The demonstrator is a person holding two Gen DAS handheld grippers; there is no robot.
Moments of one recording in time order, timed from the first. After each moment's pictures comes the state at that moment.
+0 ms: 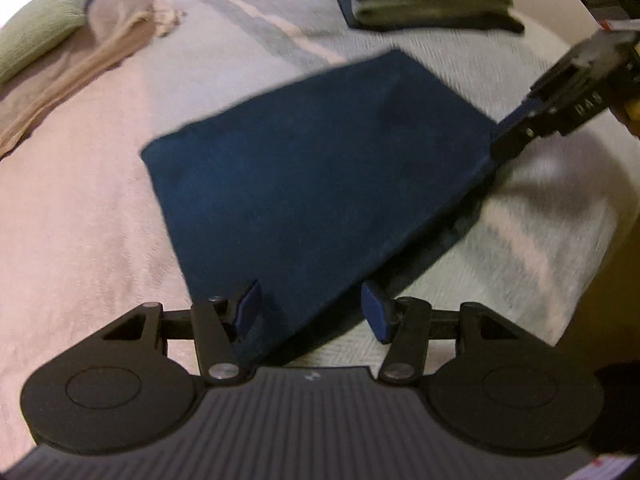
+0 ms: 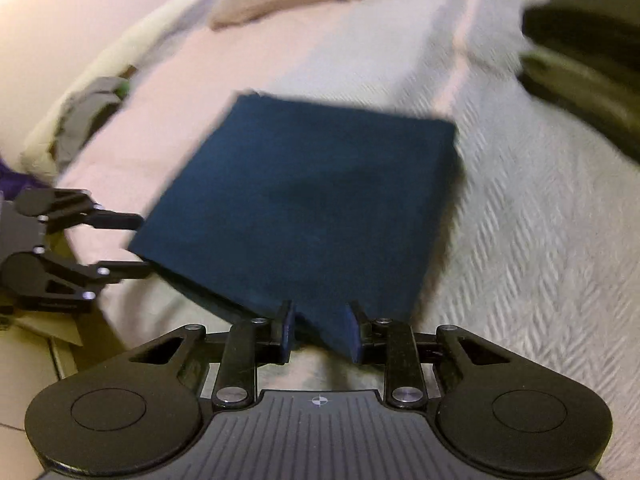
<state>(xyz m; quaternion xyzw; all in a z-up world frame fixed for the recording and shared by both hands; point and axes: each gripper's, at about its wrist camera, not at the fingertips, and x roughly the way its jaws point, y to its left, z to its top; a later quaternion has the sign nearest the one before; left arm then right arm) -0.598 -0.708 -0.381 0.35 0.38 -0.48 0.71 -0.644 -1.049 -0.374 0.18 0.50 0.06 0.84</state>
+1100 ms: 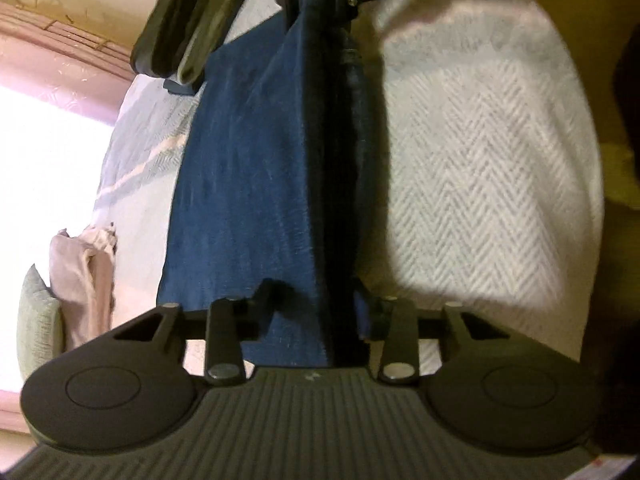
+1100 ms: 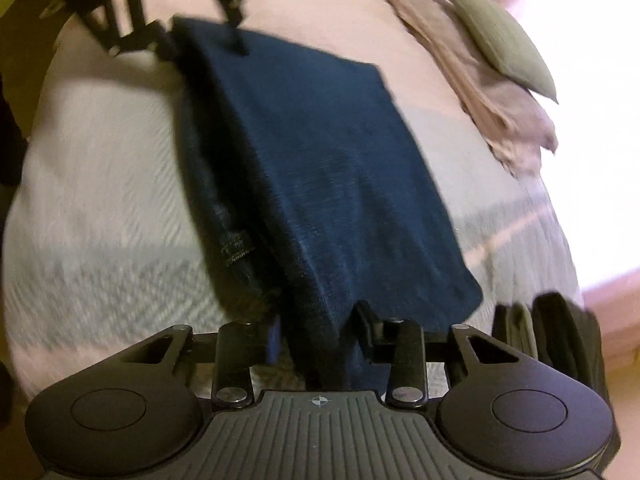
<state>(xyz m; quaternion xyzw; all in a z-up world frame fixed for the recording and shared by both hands) -0.617 -0.667 -0.439 0.62 0.01 -0.59 0.53 -0.637 -0.913 -0.403 -0.37 0.43 0.08 0.82</state>
